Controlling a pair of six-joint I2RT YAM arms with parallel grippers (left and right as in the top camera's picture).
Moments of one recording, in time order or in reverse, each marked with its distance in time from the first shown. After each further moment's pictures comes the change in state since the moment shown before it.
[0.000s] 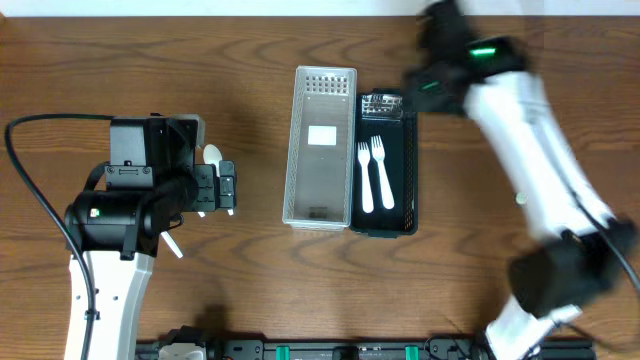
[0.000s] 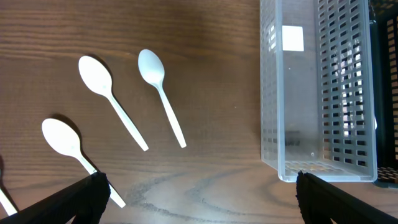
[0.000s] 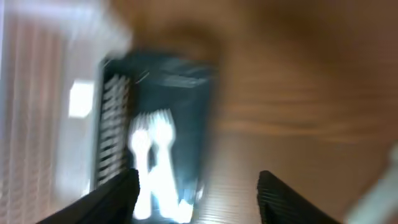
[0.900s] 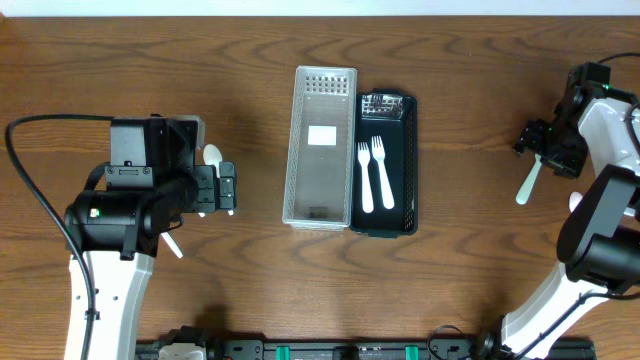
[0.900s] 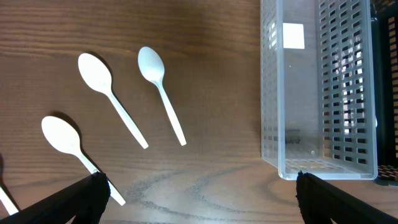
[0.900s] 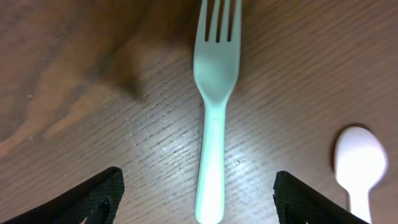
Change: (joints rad) left arm 0.000 0.000 0.000 -0.010 0.000 0.000; right arm -0.540 0.207 -0.360 0.188 0.018 -0.028
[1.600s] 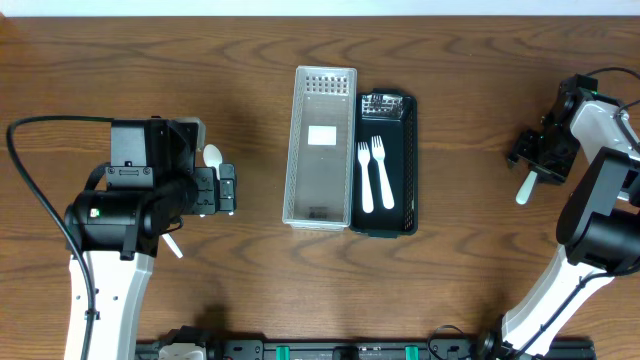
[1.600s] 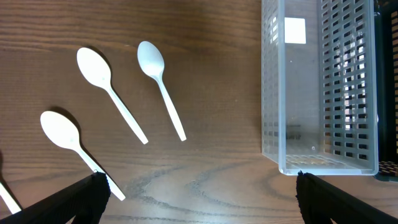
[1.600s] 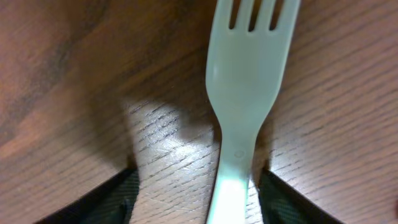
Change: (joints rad) left arm 0.000 0.000 0.000 -0.013 0.000 0.000; right arm -0.008 0.103 0.000 0.026 -0.047 -0.020
